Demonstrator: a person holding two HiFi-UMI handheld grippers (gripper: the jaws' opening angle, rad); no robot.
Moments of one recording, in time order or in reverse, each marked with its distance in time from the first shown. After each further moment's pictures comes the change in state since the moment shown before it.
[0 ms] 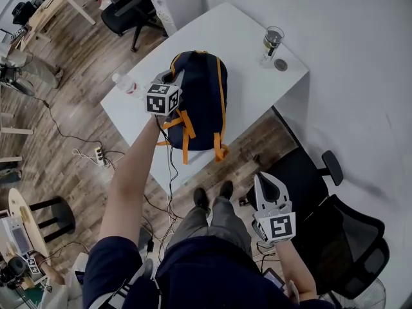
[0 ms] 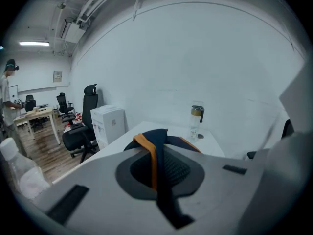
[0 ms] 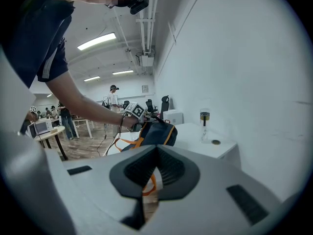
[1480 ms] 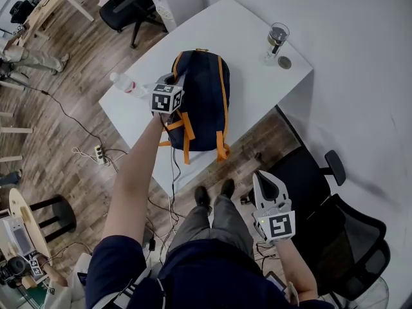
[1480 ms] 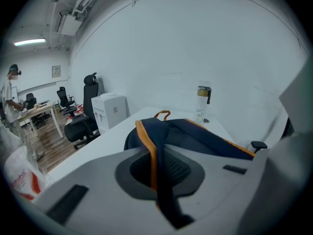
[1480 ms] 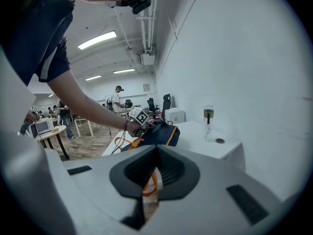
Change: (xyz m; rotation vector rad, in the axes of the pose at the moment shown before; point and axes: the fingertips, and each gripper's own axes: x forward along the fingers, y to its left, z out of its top) left arm 0.031 0.015 -0.060 0.008 0.128 0.015; right arm 0.021 0.003 -0.003 -0.010 0.010 0.024
